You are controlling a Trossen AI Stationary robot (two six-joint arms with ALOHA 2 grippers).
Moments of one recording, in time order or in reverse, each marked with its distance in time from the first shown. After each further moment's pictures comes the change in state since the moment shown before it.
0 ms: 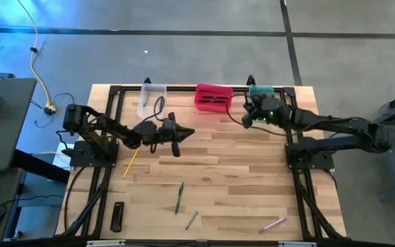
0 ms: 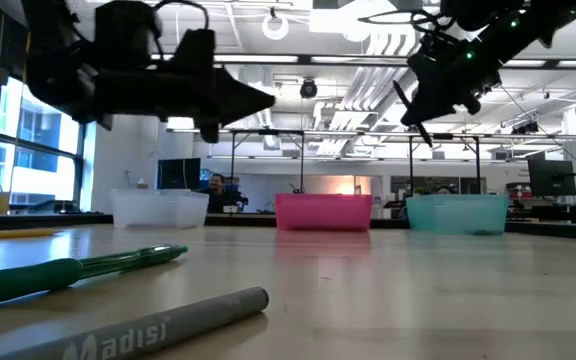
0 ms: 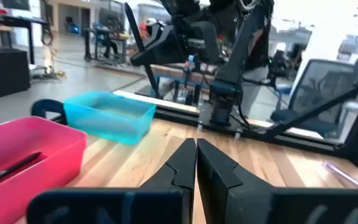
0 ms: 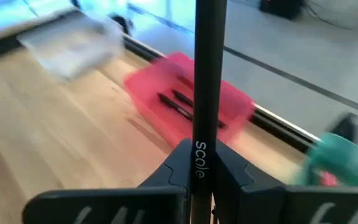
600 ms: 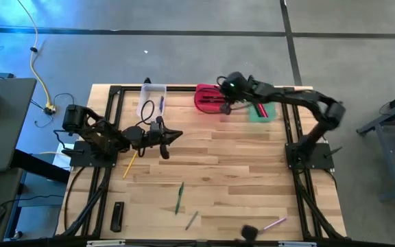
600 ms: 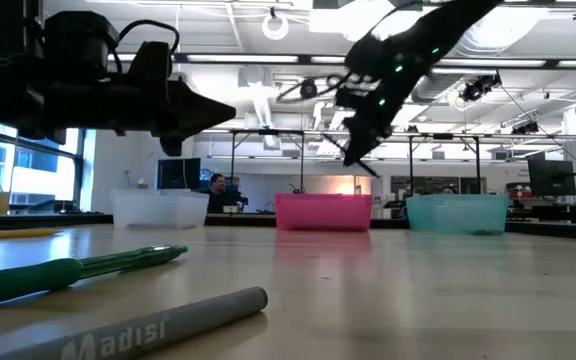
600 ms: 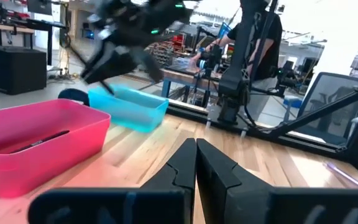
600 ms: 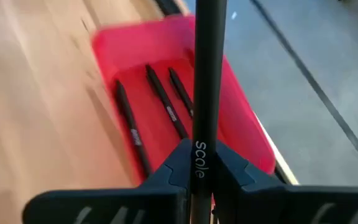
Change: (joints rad) left arm -0.037 0.000 -0.231 0.261 -0.095 -0.037; right arm -0.226 0.651 0.500 -0.144 -0.239 -0.459
